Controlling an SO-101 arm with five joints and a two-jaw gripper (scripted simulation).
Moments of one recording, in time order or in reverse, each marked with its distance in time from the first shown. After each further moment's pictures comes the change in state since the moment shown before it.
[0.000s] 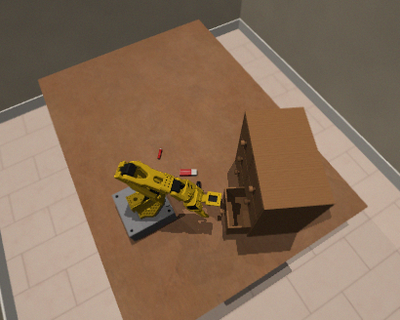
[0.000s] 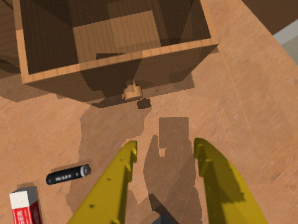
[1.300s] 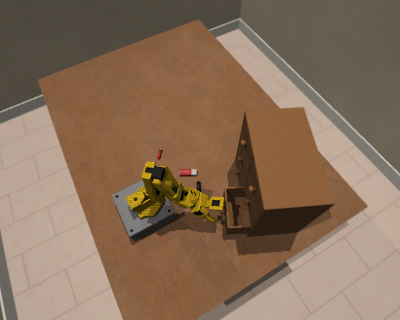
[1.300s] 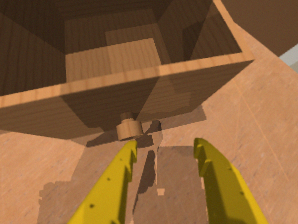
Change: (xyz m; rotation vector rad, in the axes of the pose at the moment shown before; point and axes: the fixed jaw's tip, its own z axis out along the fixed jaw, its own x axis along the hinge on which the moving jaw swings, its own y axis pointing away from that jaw) arm -0.002 0.001 0.047 0.004 -0.229 0.002
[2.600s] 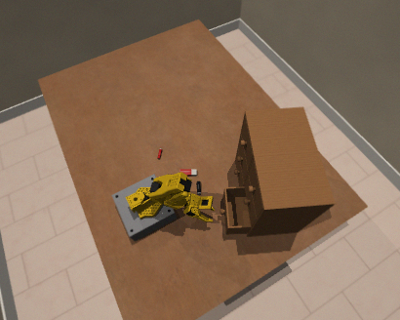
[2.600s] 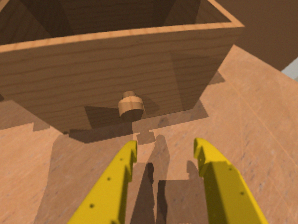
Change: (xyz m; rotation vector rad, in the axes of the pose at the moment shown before) arm 0.020 0.002 -0.005 0.001 -0.220 0.002
